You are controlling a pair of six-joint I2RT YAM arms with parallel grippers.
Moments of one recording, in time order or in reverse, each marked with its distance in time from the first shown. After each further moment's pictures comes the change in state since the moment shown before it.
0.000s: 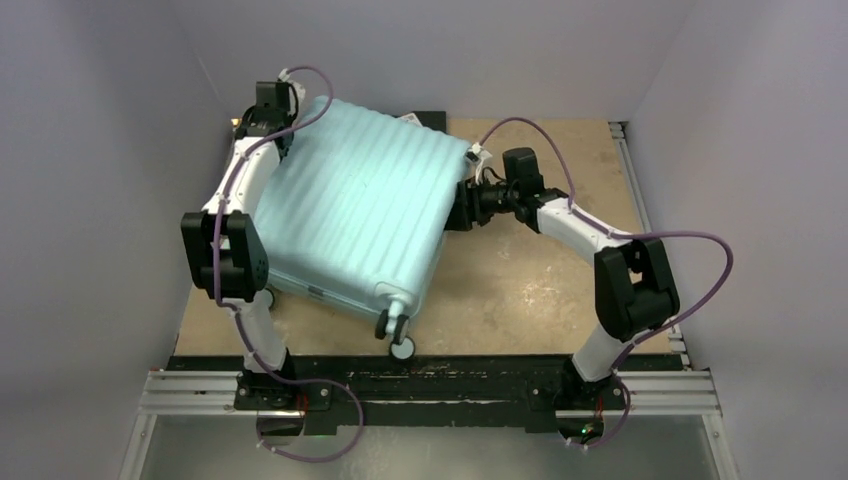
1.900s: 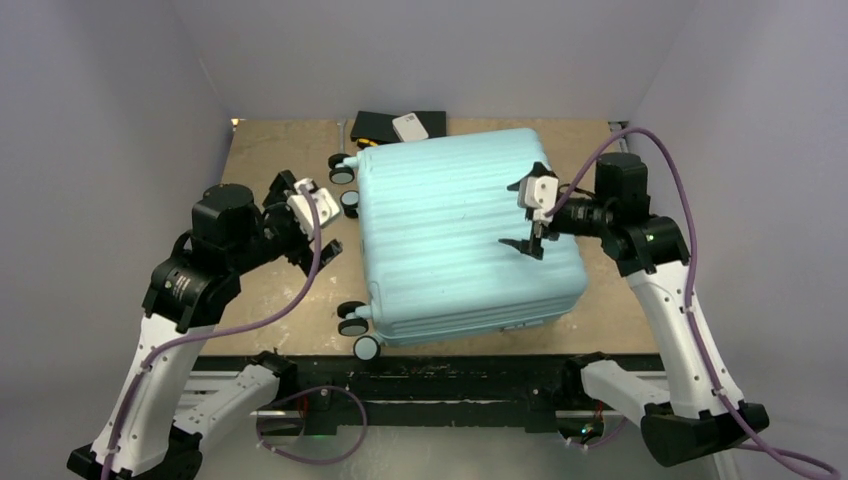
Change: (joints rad) left arm -0.356 -1.030 -0.417 -0.348 0.679 0.088; right arm -0.148 -0.642 0.142 -0.697 -0.083 -1.103
